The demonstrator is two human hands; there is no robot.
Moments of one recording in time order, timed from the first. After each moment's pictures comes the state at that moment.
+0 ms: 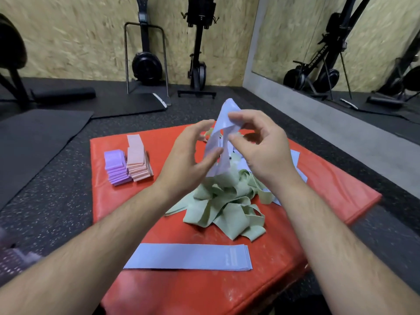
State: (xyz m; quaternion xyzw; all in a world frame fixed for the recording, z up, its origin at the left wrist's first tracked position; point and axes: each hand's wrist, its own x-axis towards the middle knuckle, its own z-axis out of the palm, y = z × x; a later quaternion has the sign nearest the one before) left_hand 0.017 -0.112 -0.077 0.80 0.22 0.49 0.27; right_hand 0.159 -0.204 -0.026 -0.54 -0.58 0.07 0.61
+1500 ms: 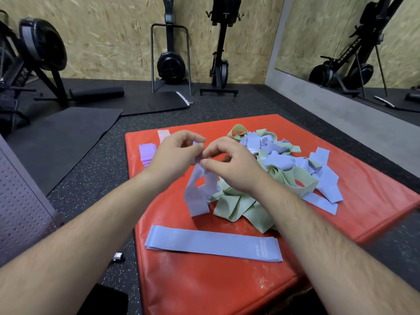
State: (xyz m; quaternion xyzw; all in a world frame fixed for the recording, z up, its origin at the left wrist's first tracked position) left_hand -0.068 -0.097 -0.067 0.70 0.38 0.42 0.44; right_hand 0.084 -0.161 -0.073 -0.55 -0.66 0.19 0.47
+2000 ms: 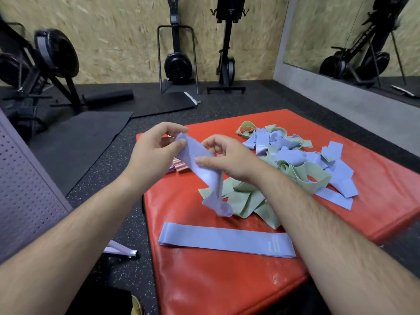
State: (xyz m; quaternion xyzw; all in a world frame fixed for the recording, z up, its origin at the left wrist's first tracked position) left_hand -0.118 -0.103 -0.060 0.72 0.37 0.49 0.33; right_hand 0.075 -0.141 -0.072 -0.53 -0.64 0.36 0.43
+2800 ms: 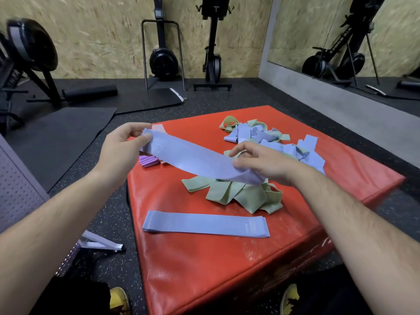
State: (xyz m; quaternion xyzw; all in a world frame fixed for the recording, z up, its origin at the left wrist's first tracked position) left_hand -0.140 -0.092 -0.079 0.63 0.42 0.52 0.40; right_hand 0.165 -0.213 -0.076 -0.62 -0.58 0.40 0.34
